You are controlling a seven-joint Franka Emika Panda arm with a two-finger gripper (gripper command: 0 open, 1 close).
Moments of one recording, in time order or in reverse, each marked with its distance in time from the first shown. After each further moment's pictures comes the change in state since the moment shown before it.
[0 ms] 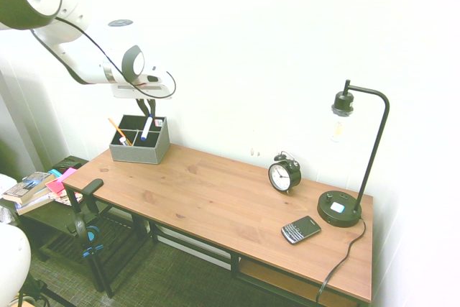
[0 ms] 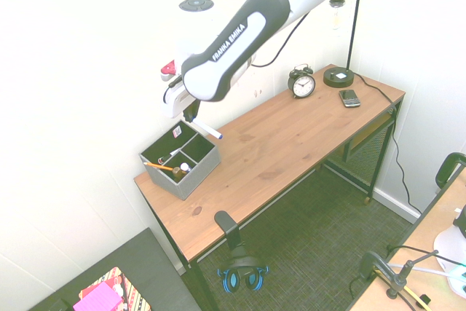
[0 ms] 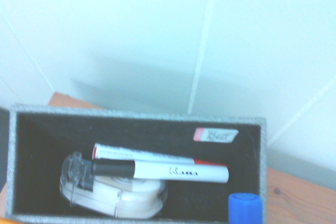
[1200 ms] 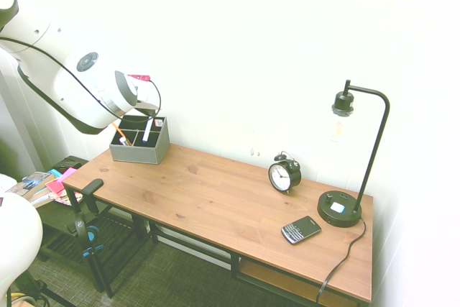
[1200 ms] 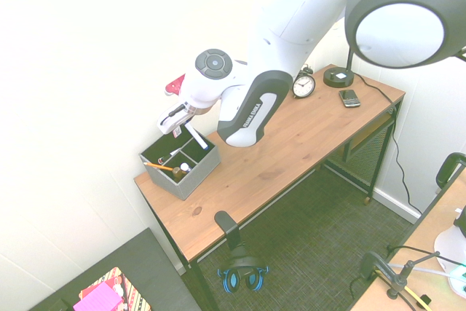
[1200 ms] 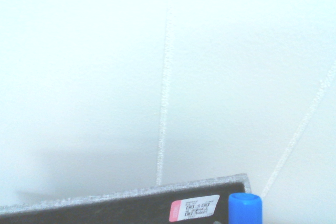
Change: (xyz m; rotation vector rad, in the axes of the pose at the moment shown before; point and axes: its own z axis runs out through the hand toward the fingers) arm -0.034 0.012 0.043 0.130 0.282 0.169
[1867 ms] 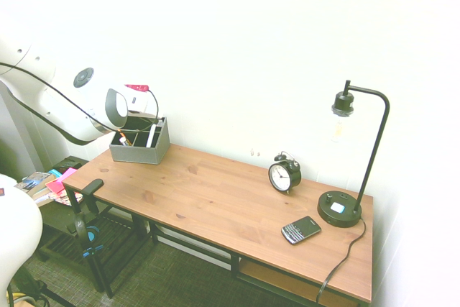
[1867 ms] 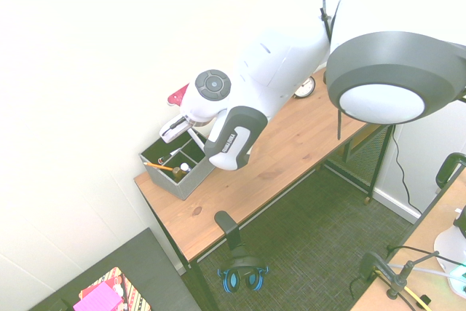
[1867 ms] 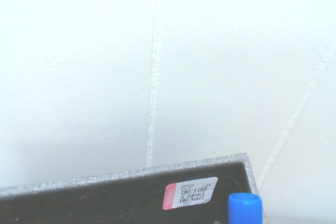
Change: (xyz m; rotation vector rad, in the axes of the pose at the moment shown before) arm -0.020 0.009 0.018 -0.025 0.053 0.018
